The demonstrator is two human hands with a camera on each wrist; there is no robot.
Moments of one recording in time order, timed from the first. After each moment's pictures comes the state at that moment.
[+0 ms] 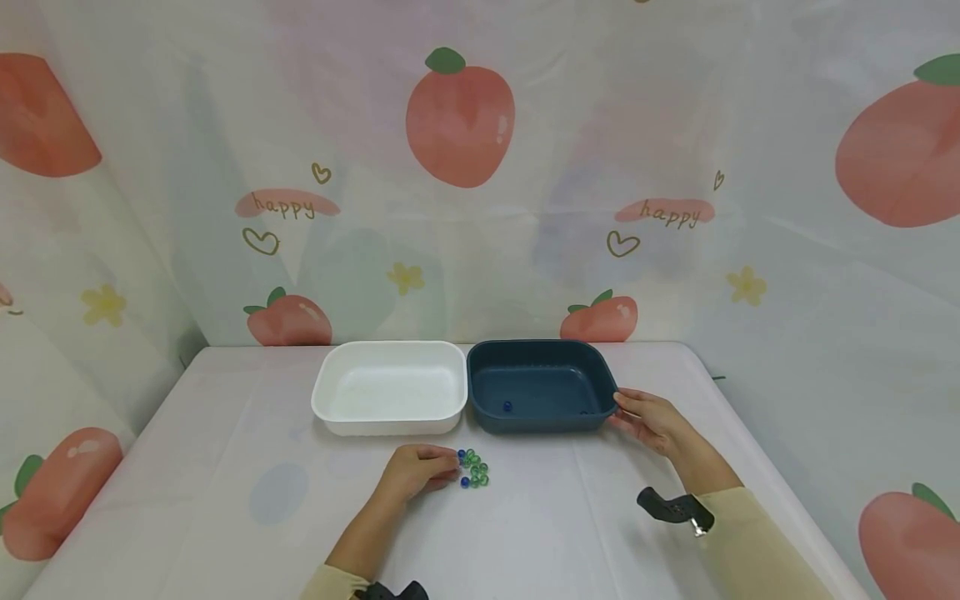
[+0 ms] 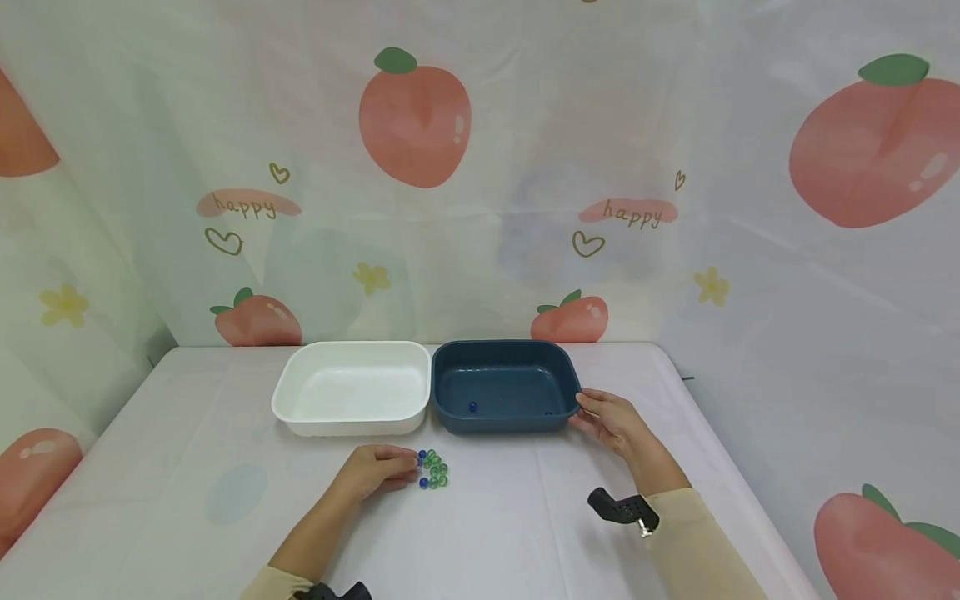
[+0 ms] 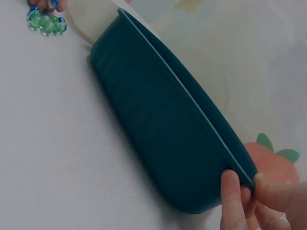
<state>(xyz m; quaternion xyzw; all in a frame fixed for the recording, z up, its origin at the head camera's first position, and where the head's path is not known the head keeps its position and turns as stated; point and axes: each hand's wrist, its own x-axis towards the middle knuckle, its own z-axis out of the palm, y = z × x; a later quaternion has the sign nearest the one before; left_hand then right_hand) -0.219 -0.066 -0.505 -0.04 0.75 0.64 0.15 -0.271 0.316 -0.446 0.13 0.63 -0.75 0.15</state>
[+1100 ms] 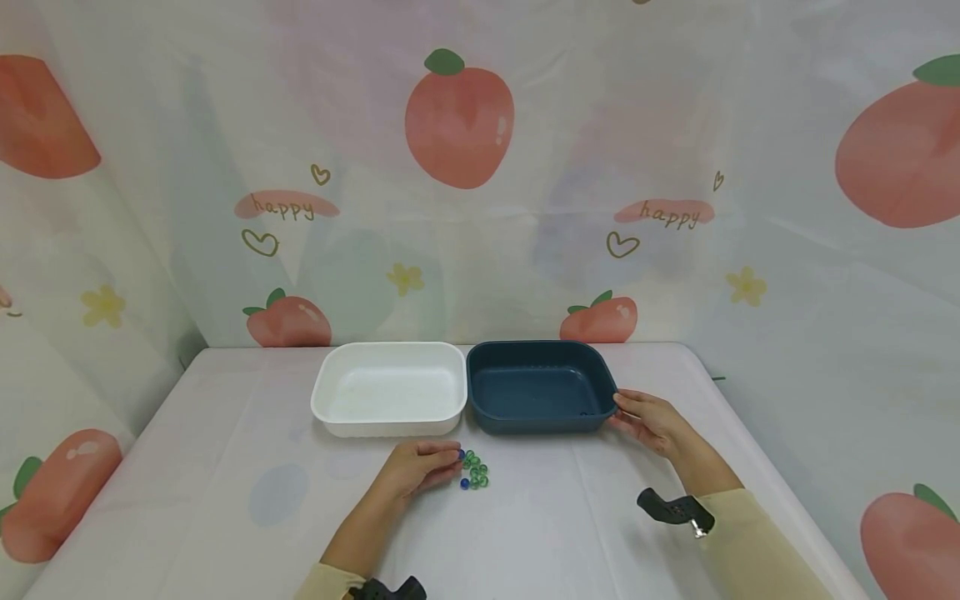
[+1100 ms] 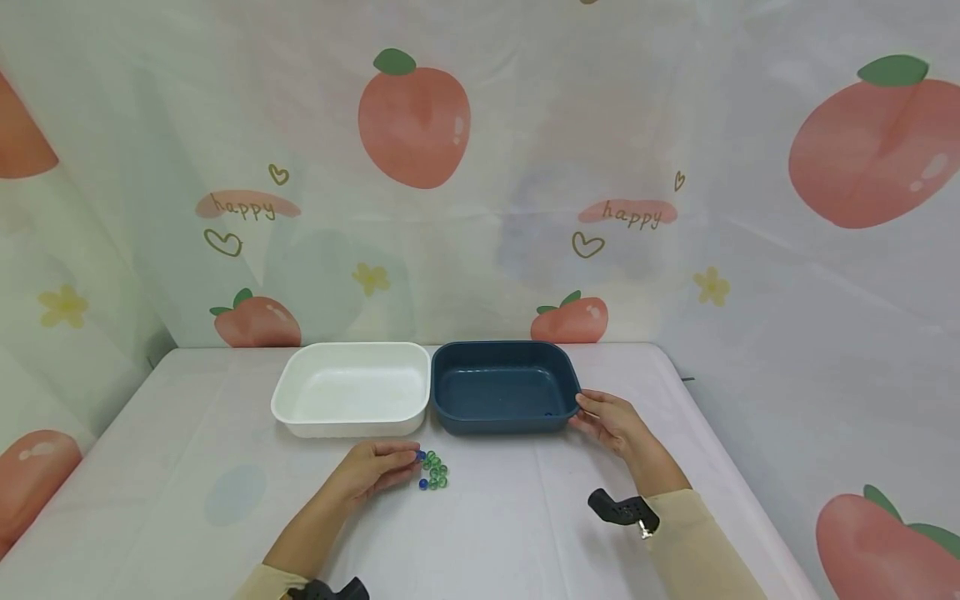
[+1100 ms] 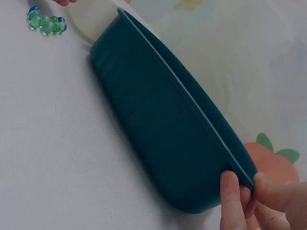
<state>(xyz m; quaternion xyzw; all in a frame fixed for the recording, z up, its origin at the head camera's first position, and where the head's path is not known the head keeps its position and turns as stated) -0.221 -0.068 -0.493 -0.04 0.65 0.74 0.19 -0.271 0.316 -0.446 0.14 0.63 -0.75 0.15</state>
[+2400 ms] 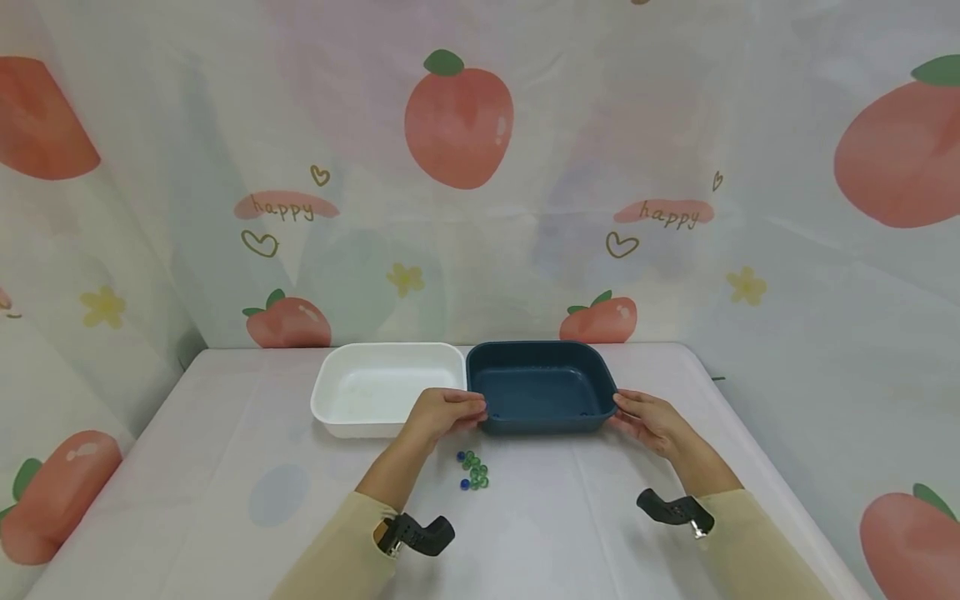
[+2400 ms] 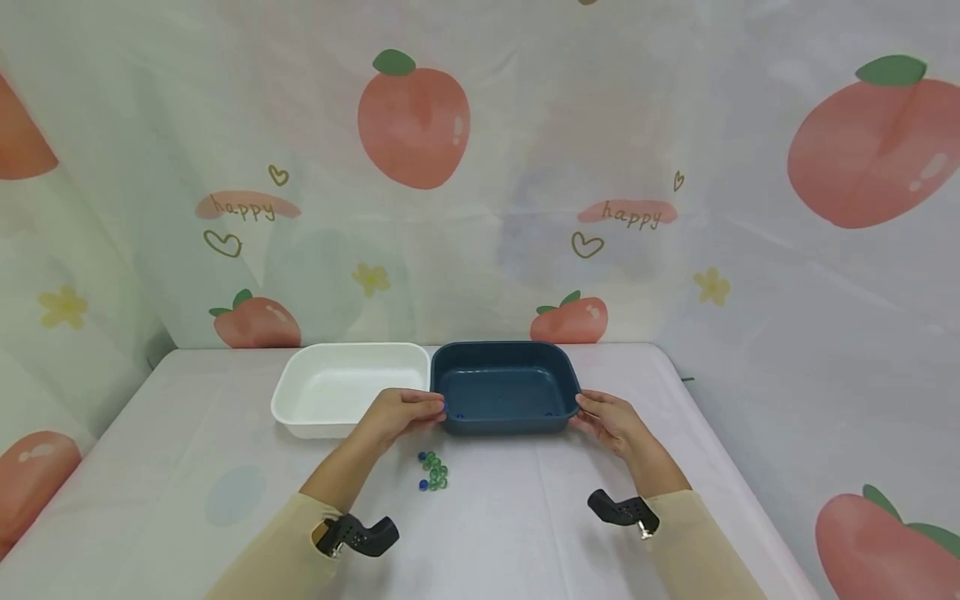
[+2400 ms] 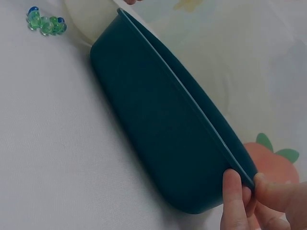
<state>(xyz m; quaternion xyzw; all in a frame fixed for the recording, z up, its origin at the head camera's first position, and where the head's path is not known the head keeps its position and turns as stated) -0.267 -0.031 -0.437 -0.04 0.71 0.69 0.15 -0.270 0.316 -0.446 0.12 0.62 -0.76 0.15</state>
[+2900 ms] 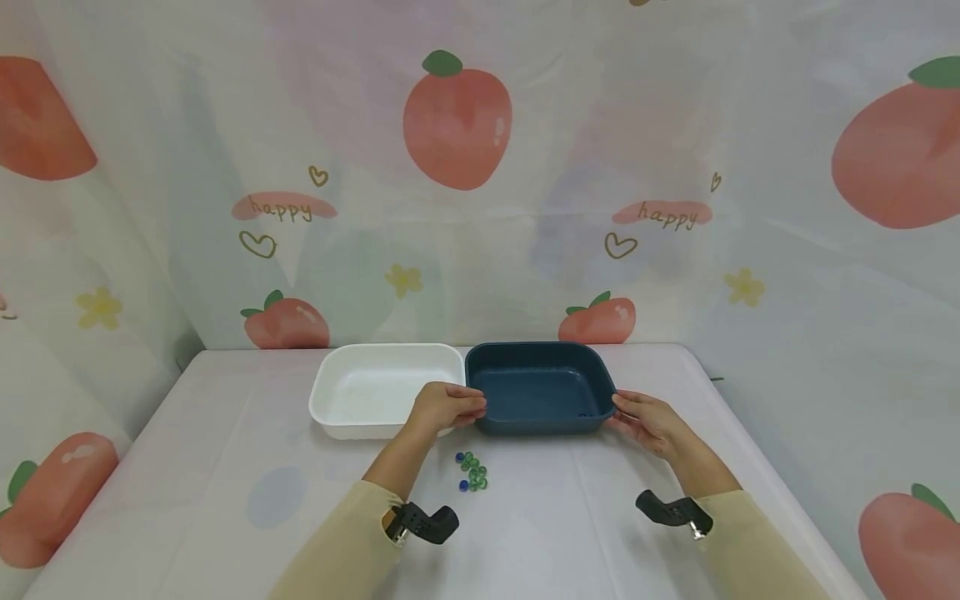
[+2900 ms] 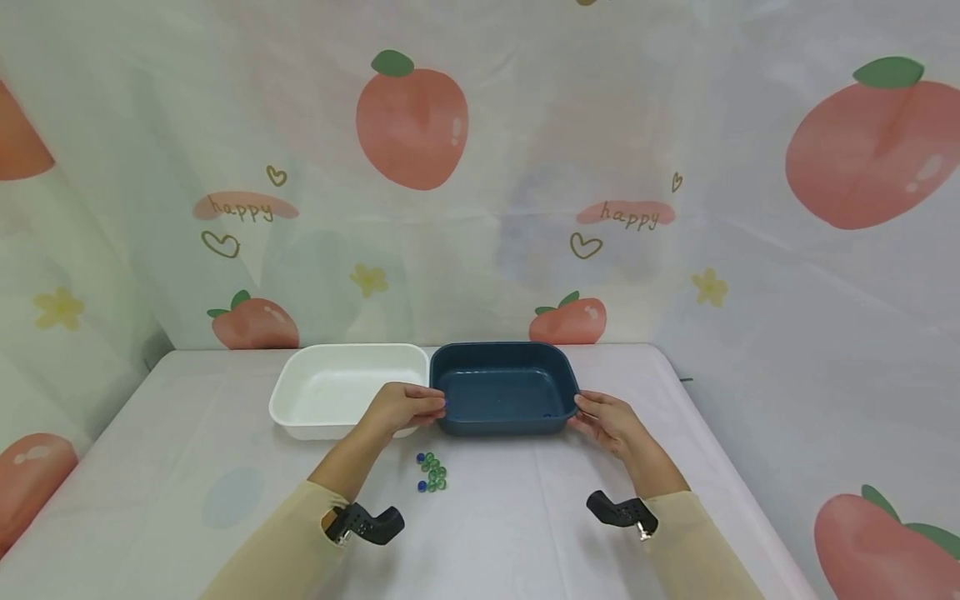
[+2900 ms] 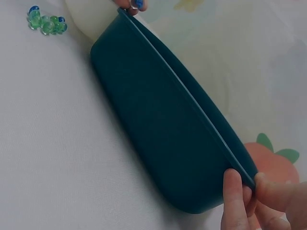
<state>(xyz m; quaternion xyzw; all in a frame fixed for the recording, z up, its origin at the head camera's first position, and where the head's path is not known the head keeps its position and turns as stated) -0.276 -0.025 -0.432 -0.04 0.74 0.65 0.13 -0.269 0.315 -0.446 0.13 0.62 -0.76 0.15</state>
